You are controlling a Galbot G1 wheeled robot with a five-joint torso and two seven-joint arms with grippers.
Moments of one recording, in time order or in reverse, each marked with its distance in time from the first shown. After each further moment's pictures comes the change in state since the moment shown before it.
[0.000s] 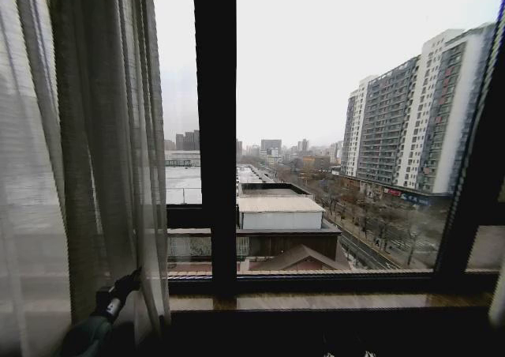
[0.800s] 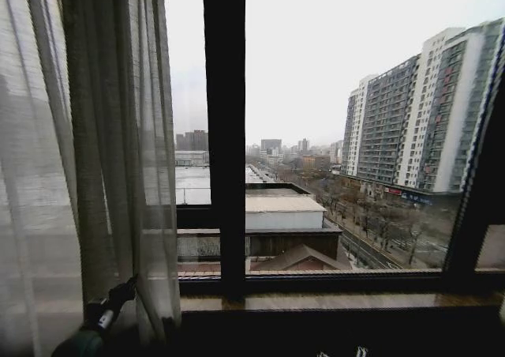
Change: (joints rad) left arm 0.145 0.014 -0.094 -0.116 0.001 0.009 -0.005; right arm -0.022 0.000 -0.032 0.049 -0.040 0.000 0.000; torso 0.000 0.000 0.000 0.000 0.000
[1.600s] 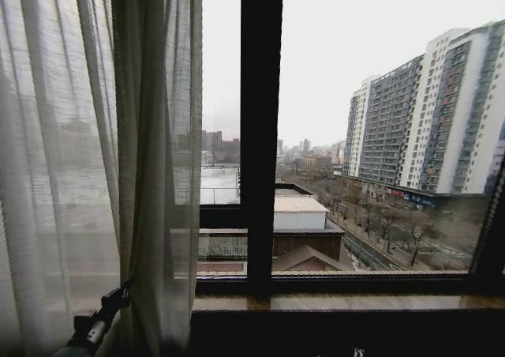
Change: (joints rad) left arm 0.149 -0.002 -0.085 -0.204 -0.014 0.004 -0.050; right arm -0.051 0.000 -0.008 0.052 -0.027 0.025 -0.018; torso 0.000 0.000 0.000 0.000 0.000
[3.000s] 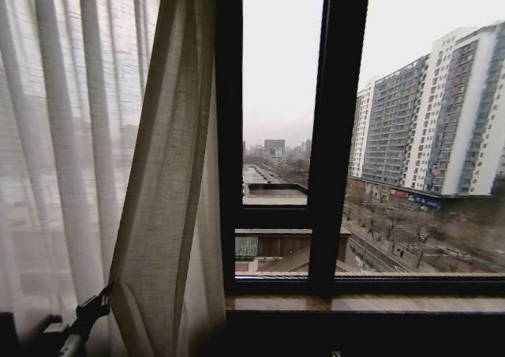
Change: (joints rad) left arm 0.170 -0.023 -0.175 -0.091 -0.005 0.005 -0.003; right arm -0.023 0.000 -0.087 0.036 -0.040 0.003 -0.079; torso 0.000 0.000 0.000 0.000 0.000
